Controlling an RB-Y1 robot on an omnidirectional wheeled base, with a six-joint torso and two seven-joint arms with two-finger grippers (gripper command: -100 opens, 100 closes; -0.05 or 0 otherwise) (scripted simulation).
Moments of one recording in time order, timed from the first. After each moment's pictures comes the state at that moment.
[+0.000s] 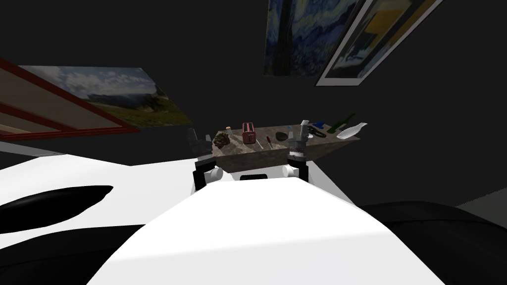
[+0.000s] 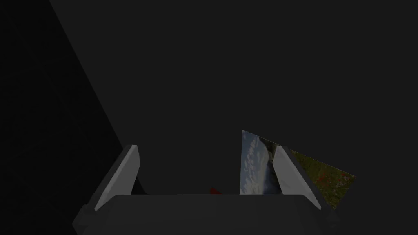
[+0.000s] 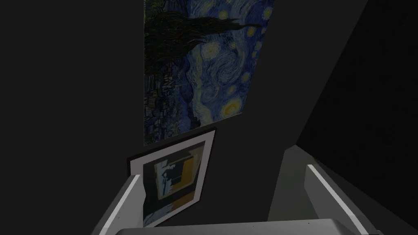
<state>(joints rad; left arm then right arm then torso) 0.45 -0.04 0.06 -2.26 0.12 -0.41 -0.11 0.48 0.00 0.00 -2.26 -0.03 -0.46 0.09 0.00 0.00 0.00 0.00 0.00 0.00</state>
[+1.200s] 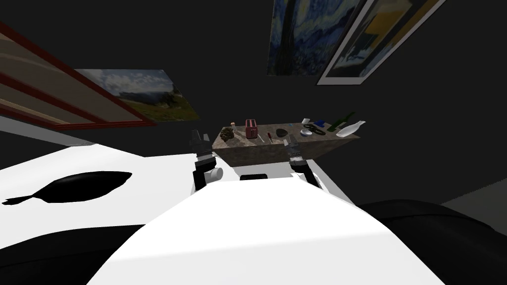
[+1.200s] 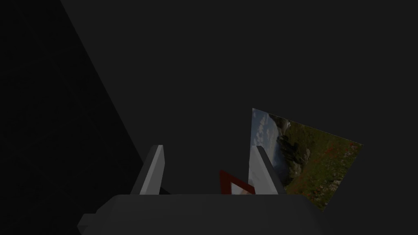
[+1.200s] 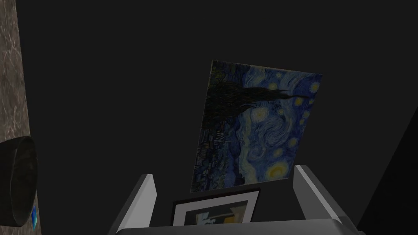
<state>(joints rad) 0.45 -0.04 0.06 -2.26 0.12 -0.41 -0.11 0.59 -0.32 0.03 -2.25 -0.07 -0.36 0.03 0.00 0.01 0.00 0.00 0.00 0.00</state>
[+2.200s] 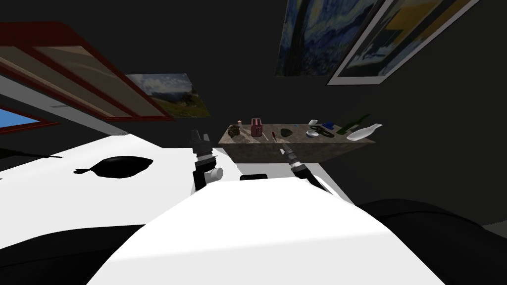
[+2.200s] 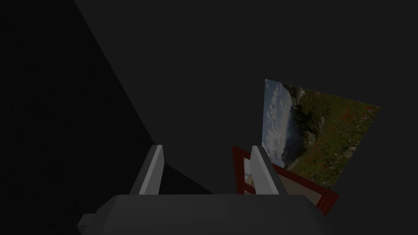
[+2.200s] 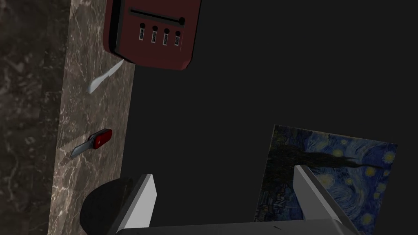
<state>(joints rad) 0.45 -0.04 0.06 -2.26 0.12 -0.41 -0.11 0.69 -0.57 0.09 -2.18 -0.13 -0.29 -0.02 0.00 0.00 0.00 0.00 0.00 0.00</state>
